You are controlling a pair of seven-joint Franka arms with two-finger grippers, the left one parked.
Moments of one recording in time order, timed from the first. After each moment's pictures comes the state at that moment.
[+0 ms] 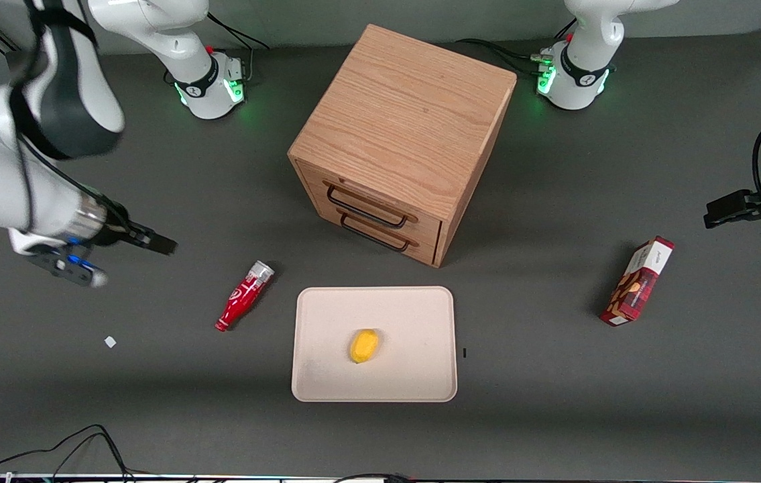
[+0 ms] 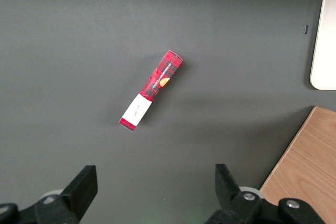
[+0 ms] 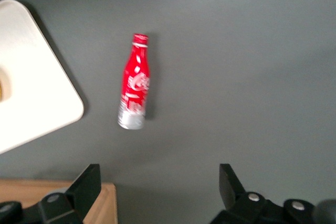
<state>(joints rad) 0.10 0.22 0.07 -1.74 0.07 1.86 0.59</state>
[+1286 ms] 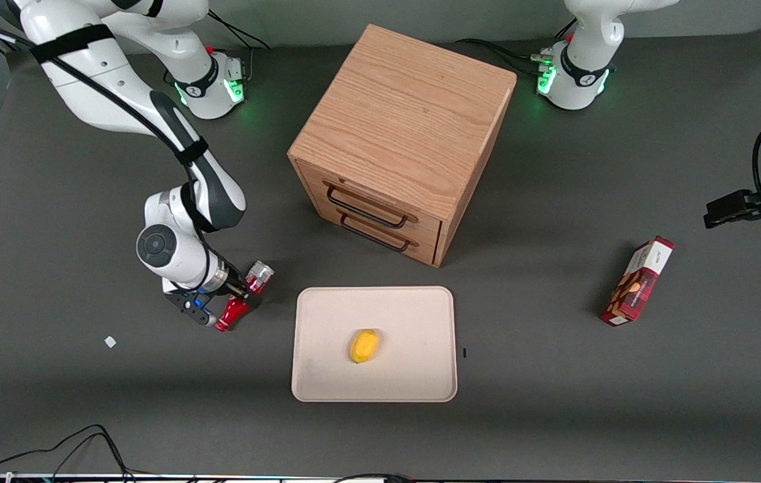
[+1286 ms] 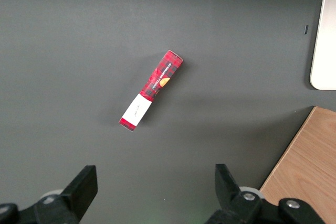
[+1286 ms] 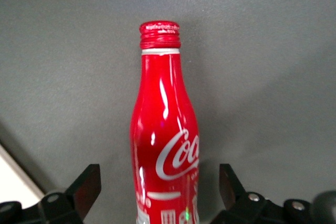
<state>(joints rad) 0.14 0.56 0.12 -1.94 -0.01 2.51 0.88</state>
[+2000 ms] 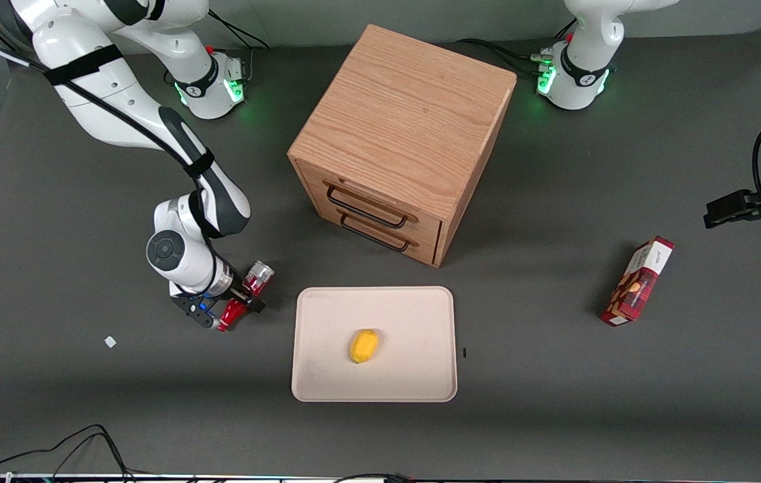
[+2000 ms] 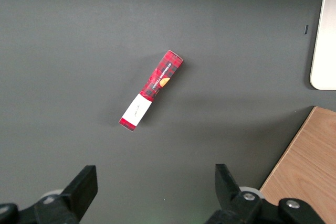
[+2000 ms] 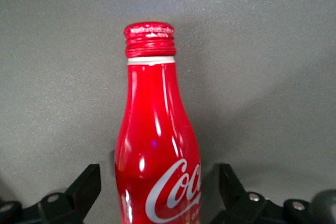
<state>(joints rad) 0.14 0.61 0.11 -1.94 -0.02 2.57 0.89</state>
